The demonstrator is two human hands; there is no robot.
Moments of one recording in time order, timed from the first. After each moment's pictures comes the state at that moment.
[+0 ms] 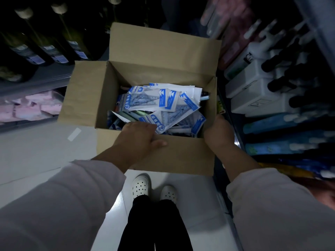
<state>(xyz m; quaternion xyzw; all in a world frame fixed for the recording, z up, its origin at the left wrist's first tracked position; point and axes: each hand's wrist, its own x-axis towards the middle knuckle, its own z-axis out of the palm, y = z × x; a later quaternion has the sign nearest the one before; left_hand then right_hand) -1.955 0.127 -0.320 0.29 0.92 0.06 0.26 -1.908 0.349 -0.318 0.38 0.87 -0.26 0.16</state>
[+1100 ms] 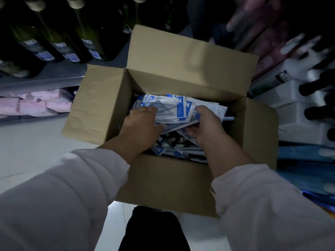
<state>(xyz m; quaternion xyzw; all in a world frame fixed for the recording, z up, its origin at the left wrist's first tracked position) -2.034 0.121 -0.347 0.11 0.95 0.18 0.24 -2.022 0.286 -0.351 0.55 0.45 -0.70 0.12</state>
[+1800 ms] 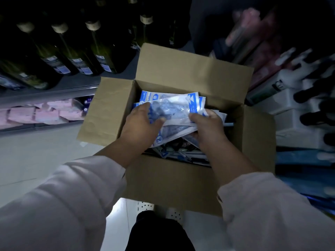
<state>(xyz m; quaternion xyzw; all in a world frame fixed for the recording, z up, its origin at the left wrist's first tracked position) -2.032 0.112 -0.315 -0.03 0.92 0.36 0.18 -2.011 0.277 -0.322 0.41 0.58 -0.70 0.06</state>
